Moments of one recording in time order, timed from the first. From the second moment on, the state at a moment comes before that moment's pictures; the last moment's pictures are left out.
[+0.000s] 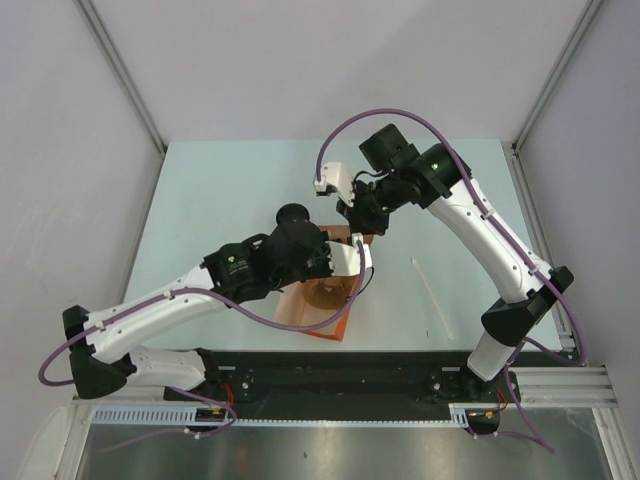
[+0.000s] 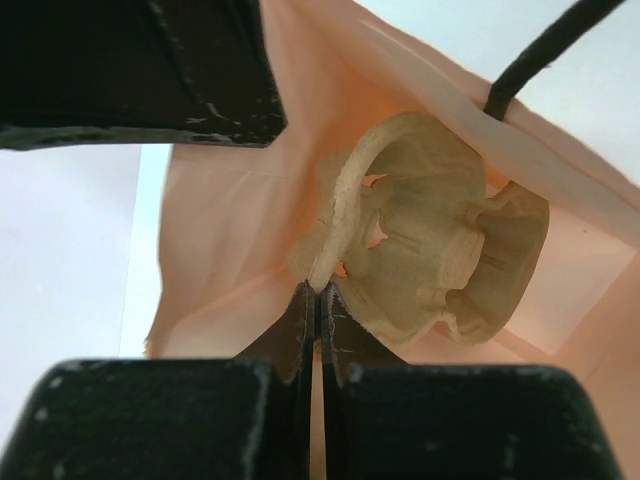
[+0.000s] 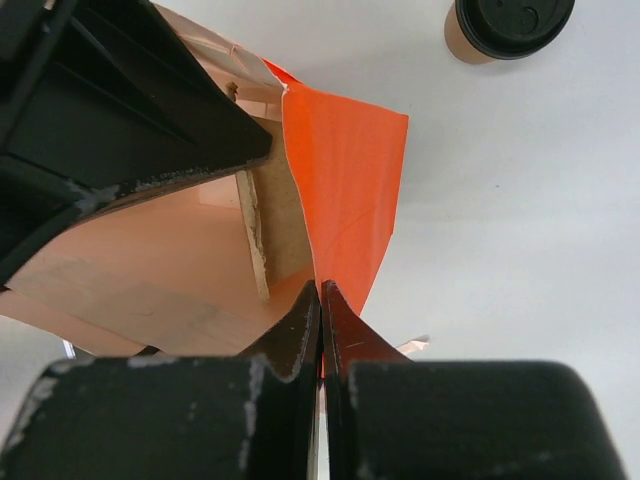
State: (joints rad) left arm -1.09 1.21 1.27 -0.66 -0.23 0.58; right arm 0.72 1.69 2.06 -1.36 -0.41 -0.60
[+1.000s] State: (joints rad) left arm -1.10 1.29 1.20 -0.70 -0.19 0.58; right arm 0.71 1.69 2.02 -1.36 -0.45 -0.65
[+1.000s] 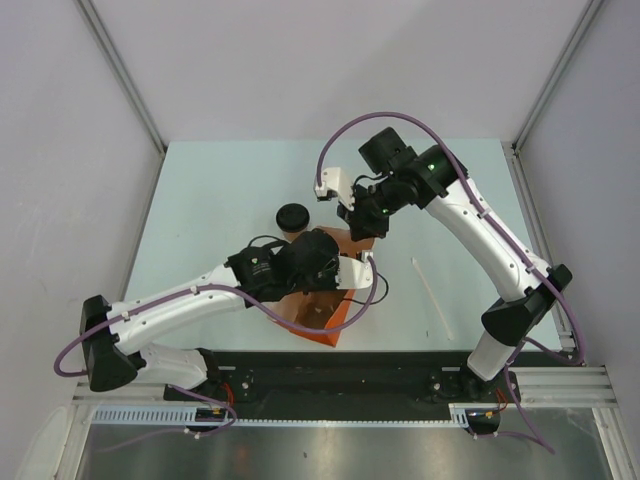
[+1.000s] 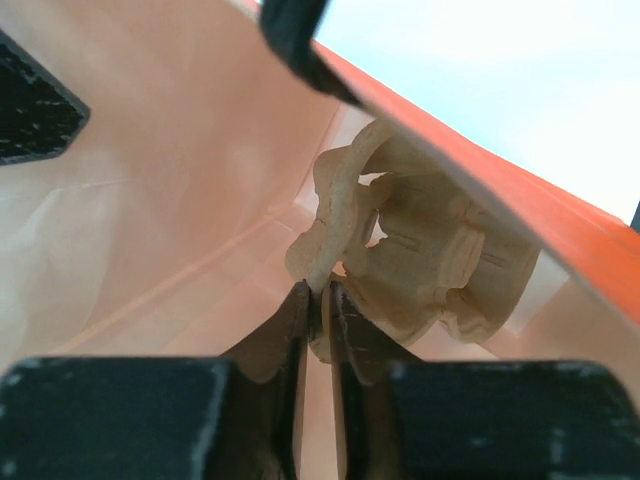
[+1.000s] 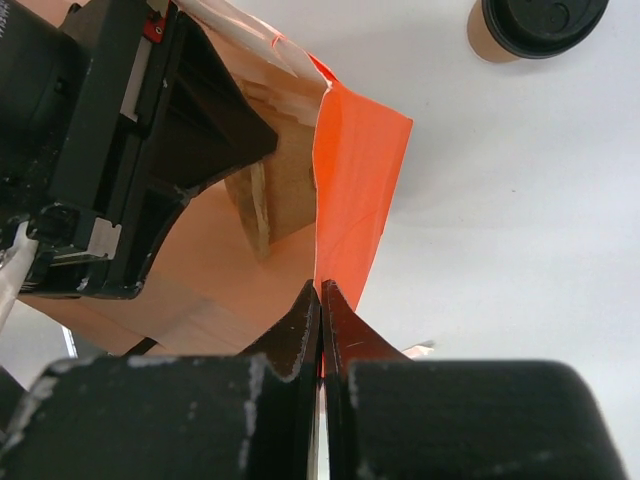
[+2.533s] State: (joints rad) left arm -1.10 1.40 1.44 -0.85 -0.13 0.59; right arm 0.69 1.68 1.97 -1.36 -0.53 -0.66
